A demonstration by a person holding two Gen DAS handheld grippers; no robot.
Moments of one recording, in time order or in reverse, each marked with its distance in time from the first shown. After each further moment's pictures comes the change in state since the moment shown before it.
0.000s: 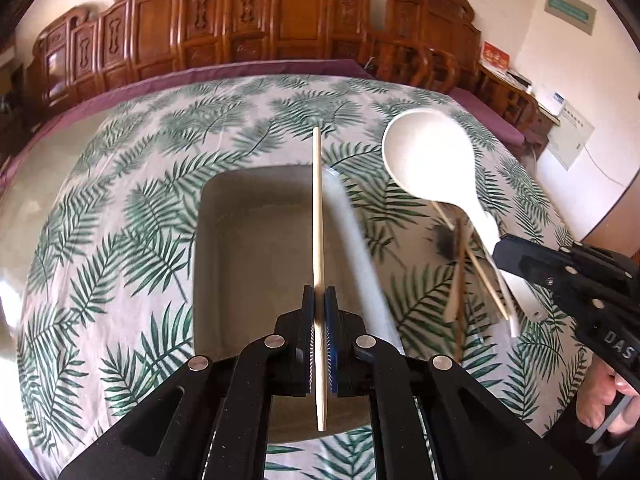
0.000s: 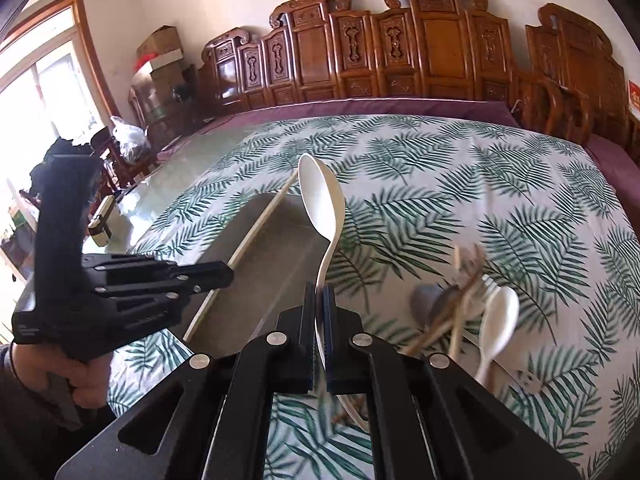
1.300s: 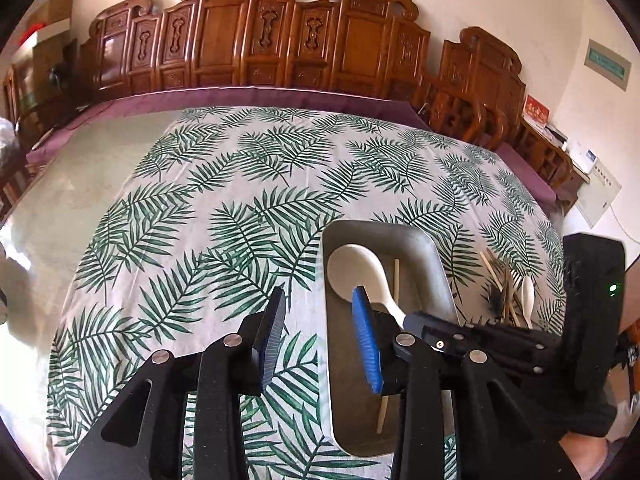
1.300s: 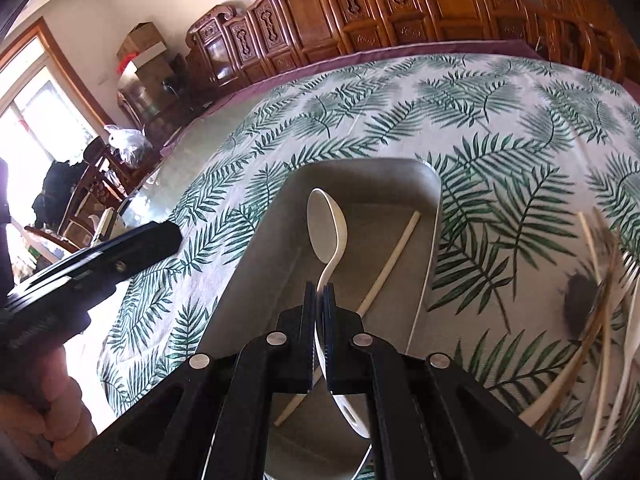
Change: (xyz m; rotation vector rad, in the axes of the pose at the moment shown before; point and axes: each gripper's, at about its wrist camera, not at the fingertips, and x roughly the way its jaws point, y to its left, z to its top) left arm -0.039 0.076 0.016 -0.142 -0.126 0.087; right arm 0.114 0.049 0.012 0.163 0.132 0.091
